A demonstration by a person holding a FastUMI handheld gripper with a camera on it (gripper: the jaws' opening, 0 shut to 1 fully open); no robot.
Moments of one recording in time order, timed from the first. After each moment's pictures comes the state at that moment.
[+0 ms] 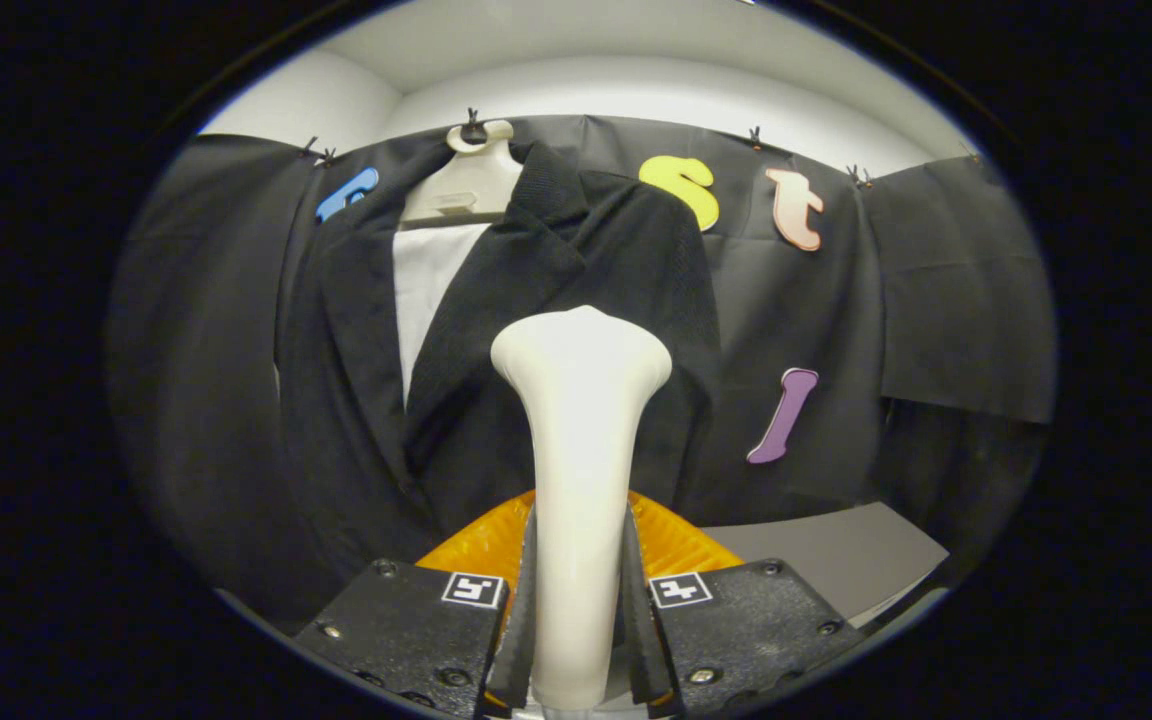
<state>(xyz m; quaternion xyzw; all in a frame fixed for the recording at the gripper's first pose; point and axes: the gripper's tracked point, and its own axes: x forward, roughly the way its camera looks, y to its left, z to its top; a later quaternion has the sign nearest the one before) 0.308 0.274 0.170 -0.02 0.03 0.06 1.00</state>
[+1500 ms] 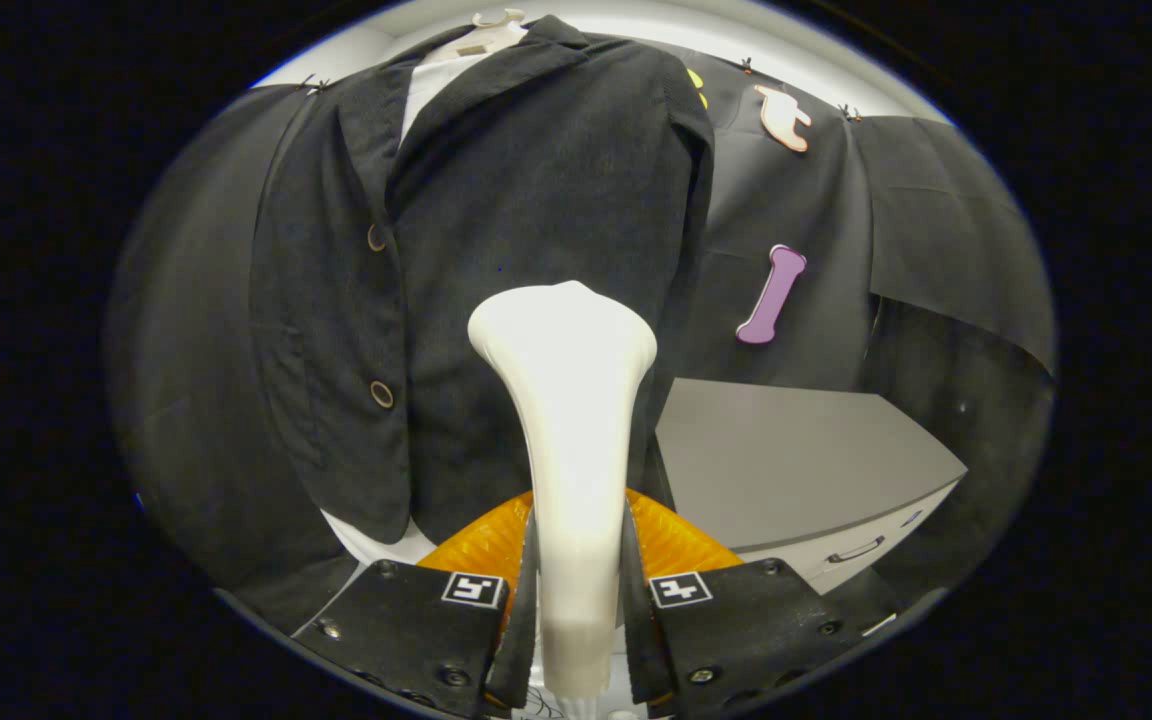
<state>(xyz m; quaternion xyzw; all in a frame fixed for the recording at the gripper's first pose) 0.288 0.257 -0.014 -0.03 0.17 0.02 0.98</state>
